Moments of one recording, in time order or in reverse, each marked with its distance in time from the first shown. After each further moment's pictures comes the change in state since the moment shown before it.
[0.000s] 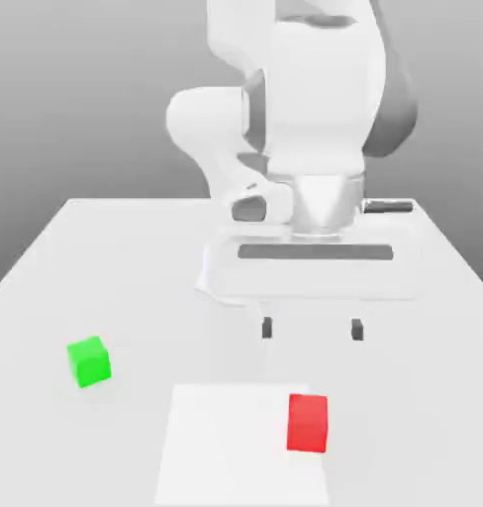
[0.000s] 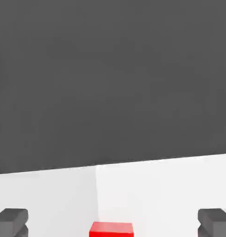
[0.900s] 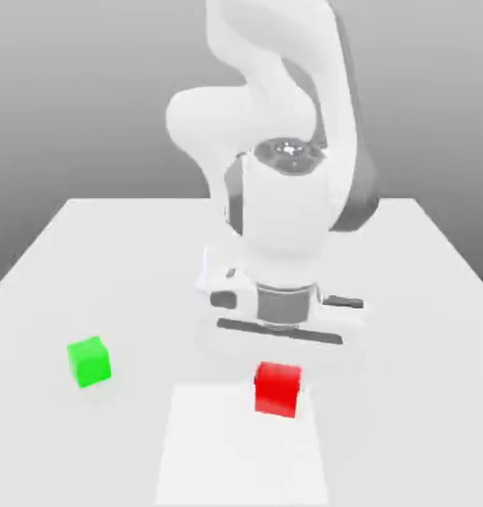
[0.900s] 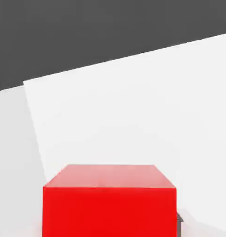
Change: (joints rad) arm -0.118 0.057 -0.097 -0.091 -0.021 0.043 0.110
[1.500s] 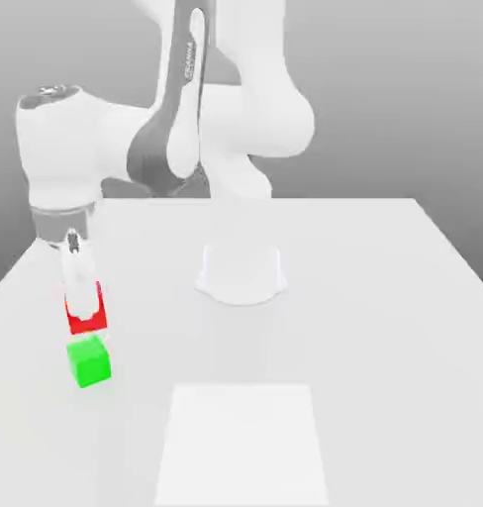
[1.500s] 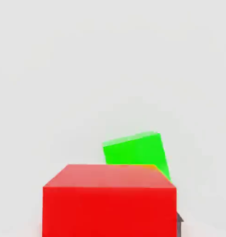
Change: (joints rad) arm -0.434 -0.150 -0.285 -0.136 -0.056 -0.011 0.235
